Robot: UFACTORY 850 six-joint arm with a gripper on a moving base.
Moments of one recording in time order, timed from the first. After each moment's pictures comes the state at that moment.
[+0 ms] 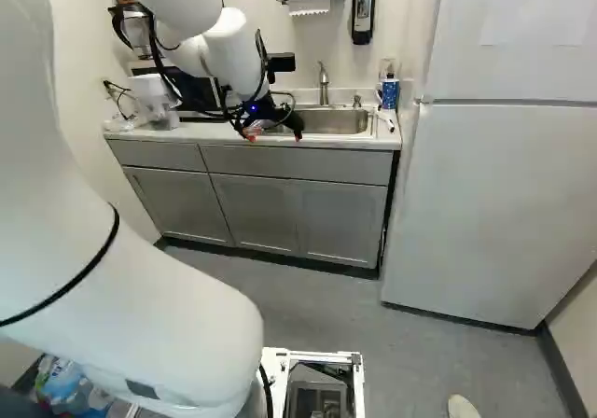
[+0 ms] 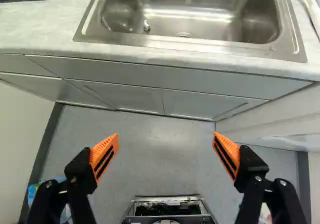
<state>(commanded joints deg) -1.8 8.7 -49.4 1.8 -20.9 -0.9</state>
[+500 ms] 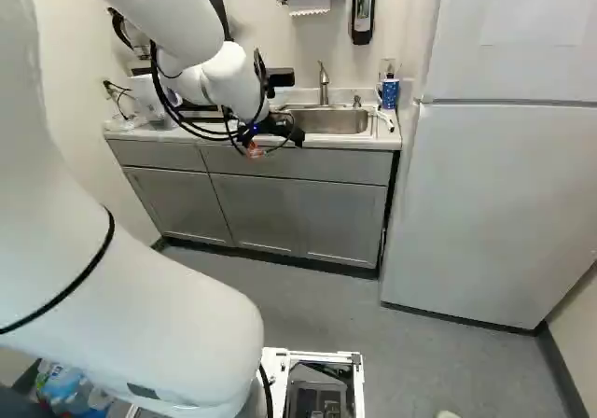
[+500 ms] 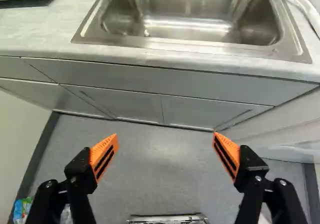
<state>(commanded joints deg) -1.5 10.1 -41.2 1.5 -7.9 -0.7</state>
